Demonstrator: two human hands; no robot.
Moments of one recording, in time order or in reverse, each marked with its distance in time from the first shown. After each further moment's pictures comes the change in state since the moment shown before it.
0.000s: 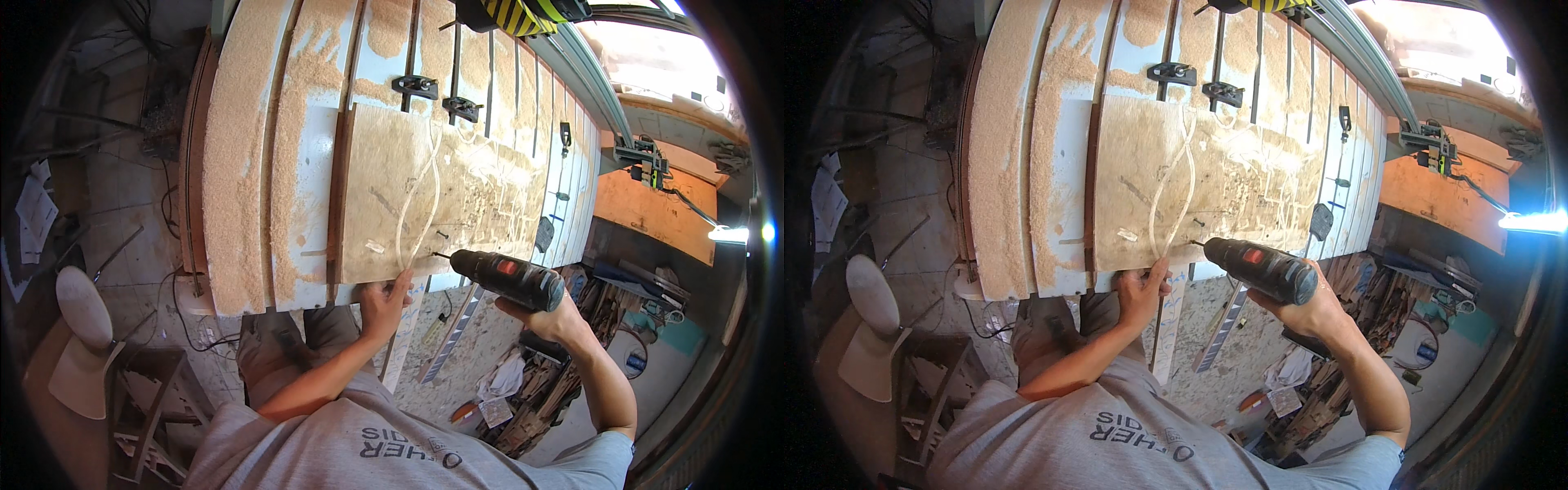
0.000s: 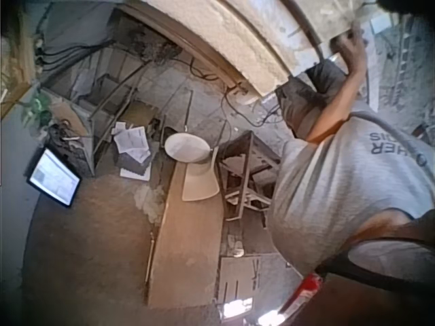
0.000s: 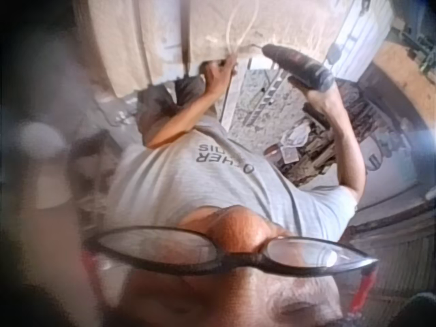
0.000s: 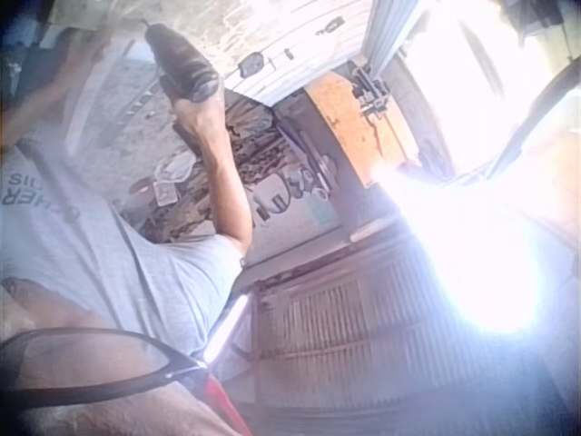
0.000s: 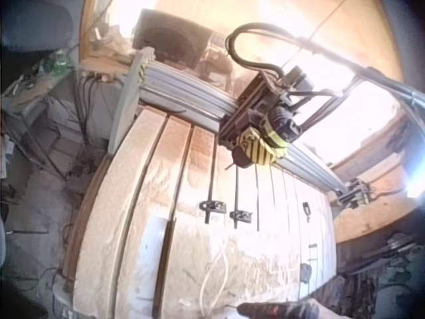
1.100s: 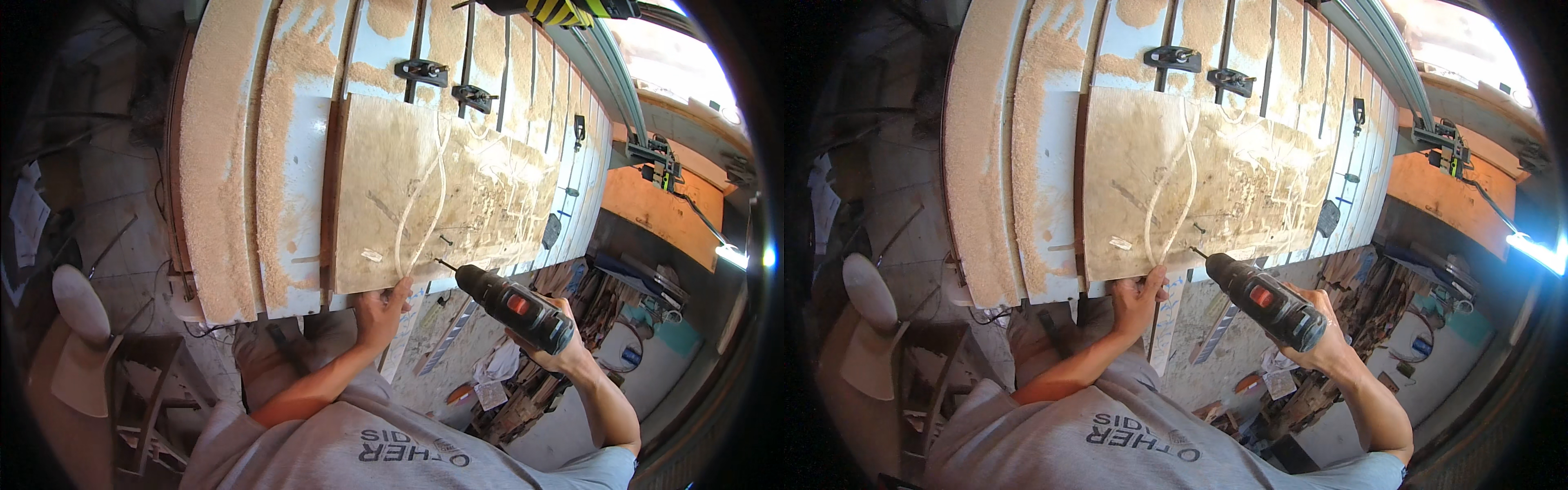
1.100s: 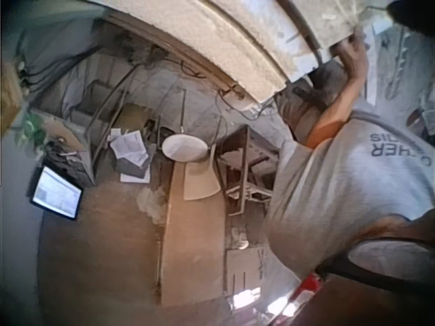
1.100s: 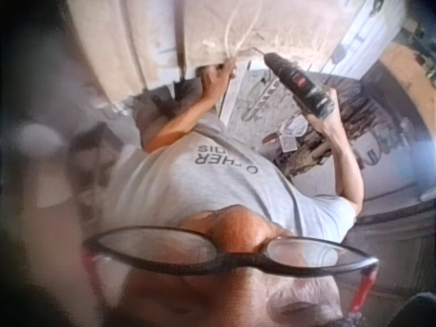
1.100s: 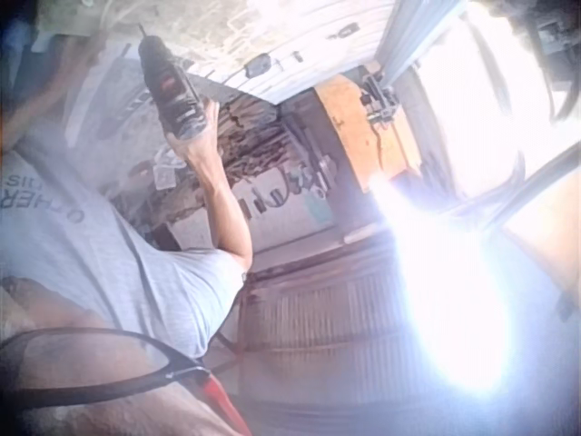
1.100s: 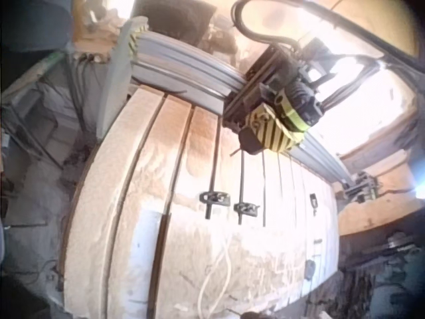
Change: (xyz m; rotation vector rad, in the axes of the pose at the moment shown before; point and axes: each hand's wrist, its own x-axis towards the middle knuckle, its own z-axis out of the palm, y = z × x) left_hand -0.001 0.005 0.001 0.024 0.002 0.013; right_hand 0.000 0.016 -0.001 -0.040 0.055 -0.423
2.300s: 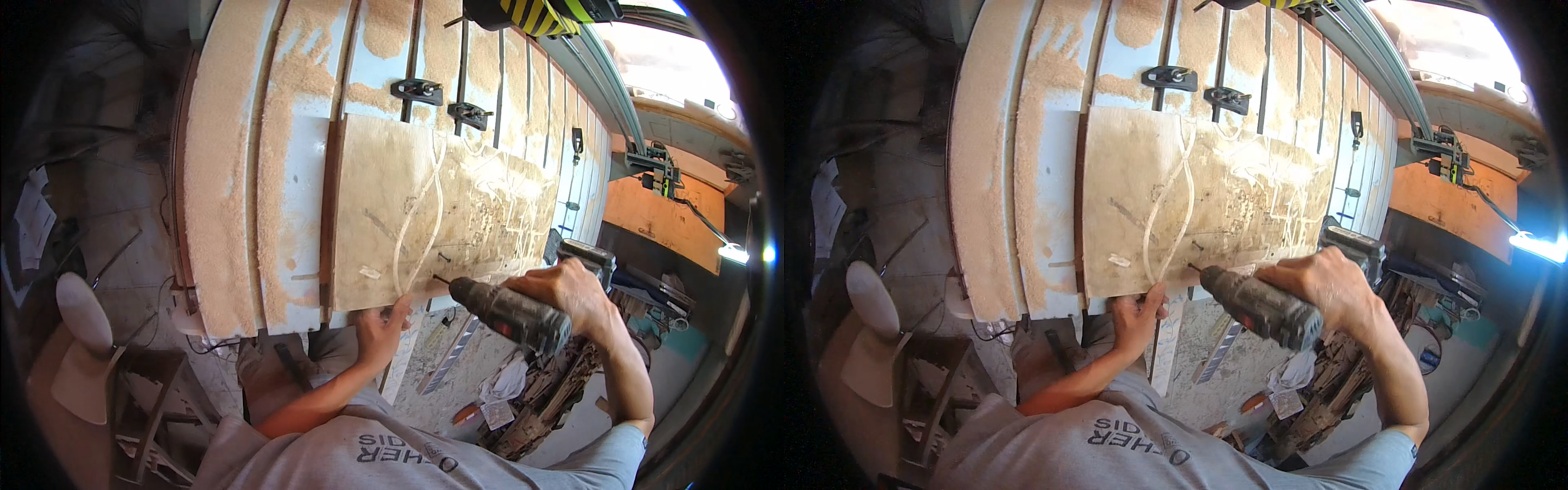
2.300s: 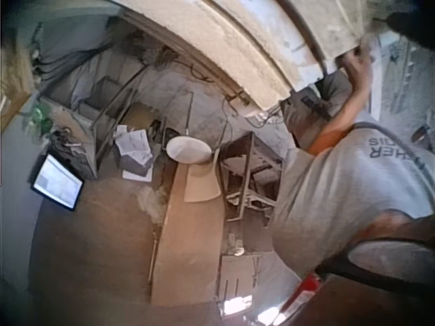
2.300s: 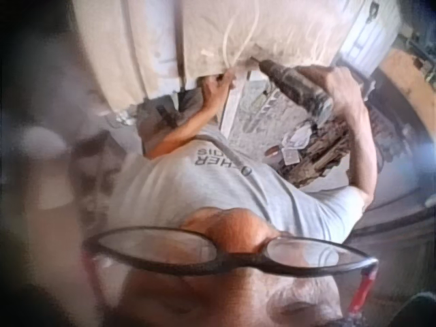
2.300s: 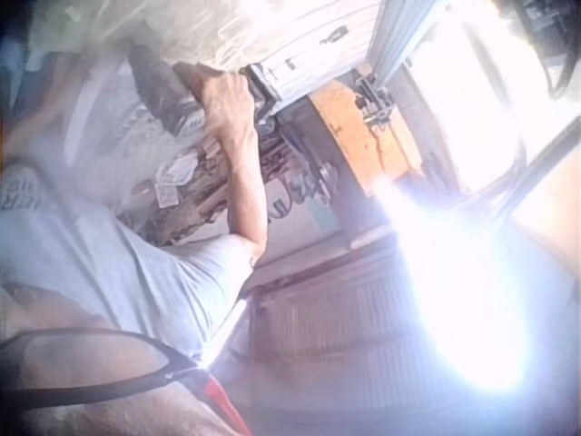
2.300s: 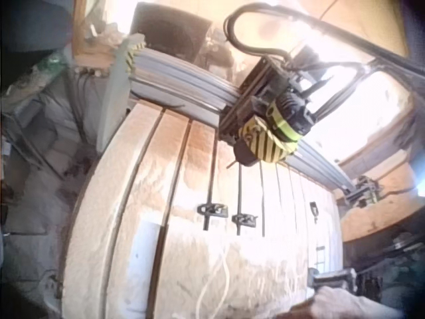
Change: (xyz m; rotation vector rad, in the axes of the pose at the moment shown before) left_hand -0.003 -0.006 -0.001 0.044 0.001 -0.016; right_hand 0.065 -0.009 -0.058 -0.468 -0.359 -0.211
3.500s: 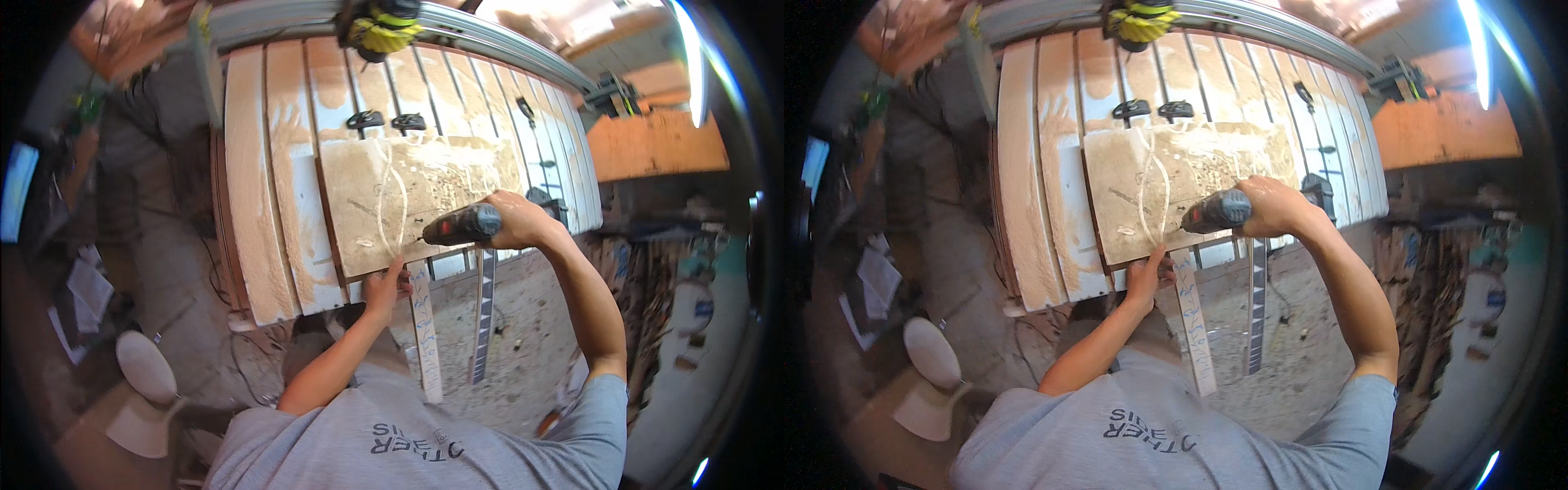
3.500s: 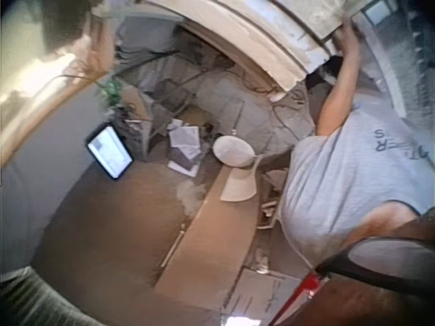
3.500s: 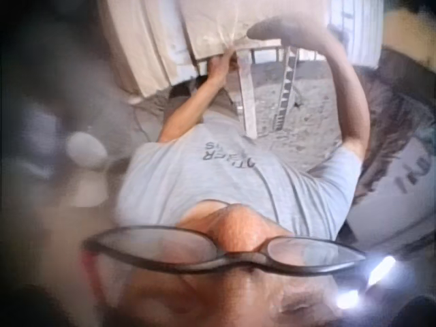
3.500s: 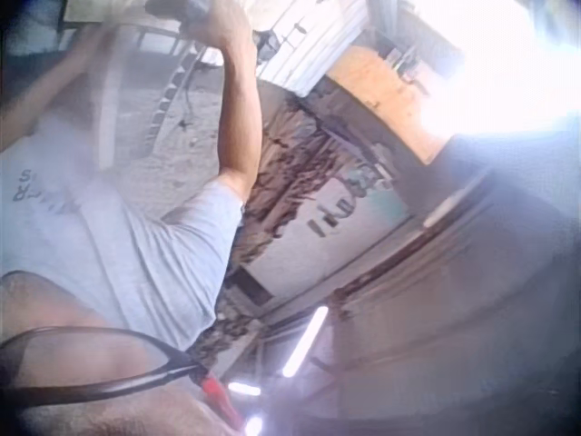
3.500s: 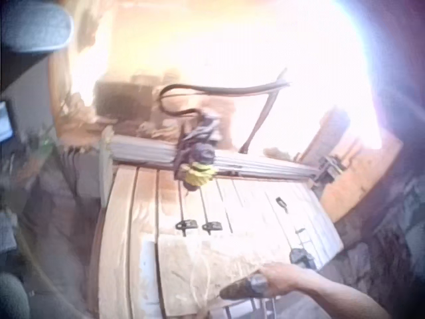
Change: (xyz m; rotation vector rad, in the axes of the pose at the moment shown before) left_hand 0.014 0.013 -0.014 -0.088 -0.144 -0.148; right_hand -0.023 -0.004 0.069 0.206 0.490 0.151
